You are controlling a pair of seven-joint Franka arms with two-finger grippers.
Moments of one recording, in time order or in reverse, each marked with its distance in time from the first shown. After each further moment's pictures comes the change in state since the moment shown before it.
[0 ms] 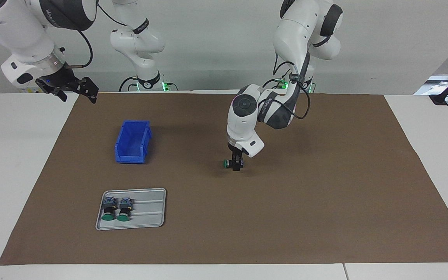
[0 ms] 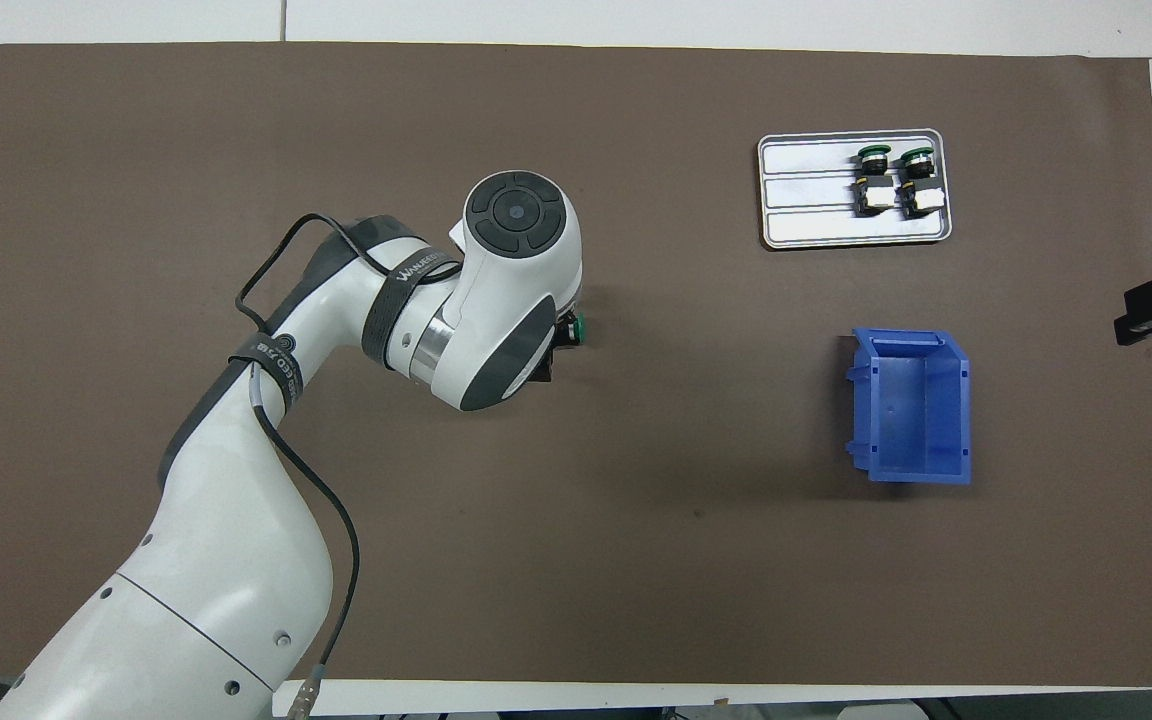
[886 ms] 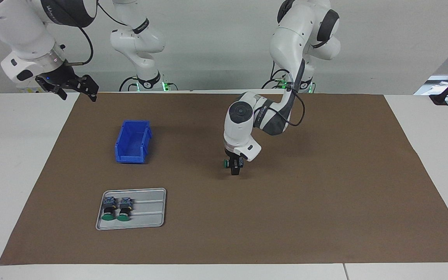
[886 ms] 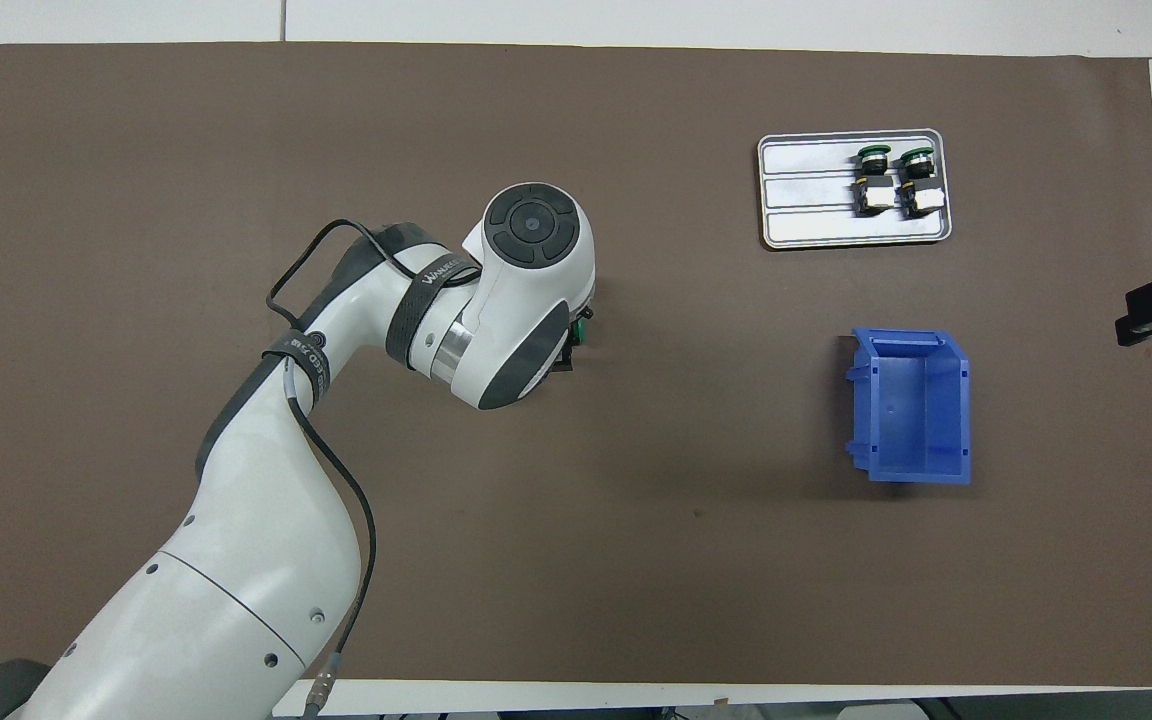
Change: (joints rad) left arm -0.014 0.045 0.002 0.011 0.000 0.082 -0.109; right arm 0.008 -0.005 0.003 0.000 0.000 0.000 0.000
